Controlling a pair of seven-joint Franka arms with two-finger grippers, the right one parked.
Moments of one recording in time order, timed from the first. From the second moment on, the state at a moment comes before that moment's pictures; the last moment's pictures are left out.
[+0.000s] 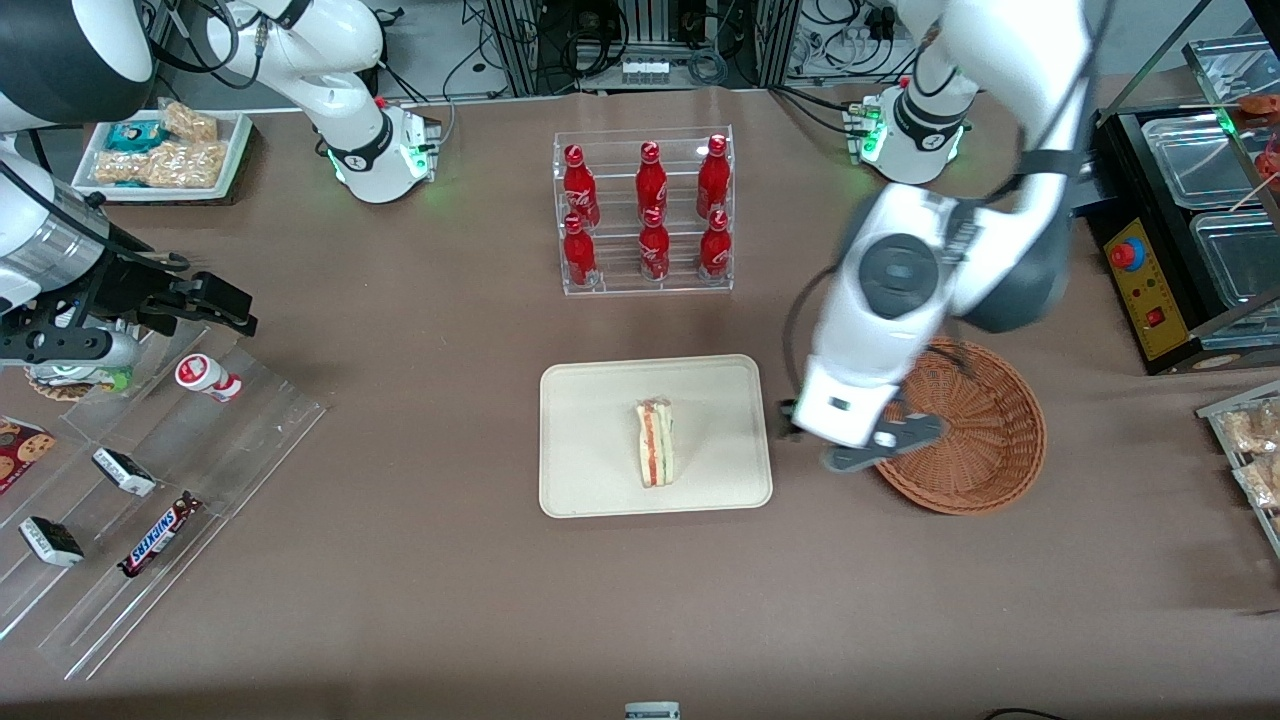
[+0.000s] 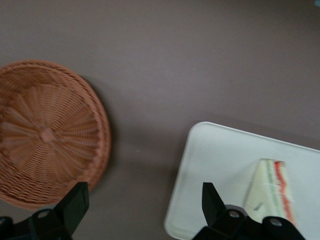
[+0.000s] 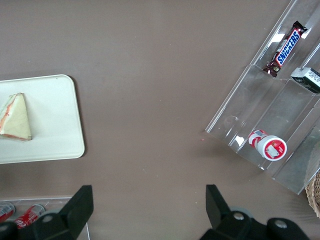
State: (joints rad) arm -0.44 0.36 0.06 -1.56 0.06 1.95 -0.69
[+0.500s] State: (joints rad) arm -0.21 0.07 0.06 -1.81 0.06 1.86 -0.28
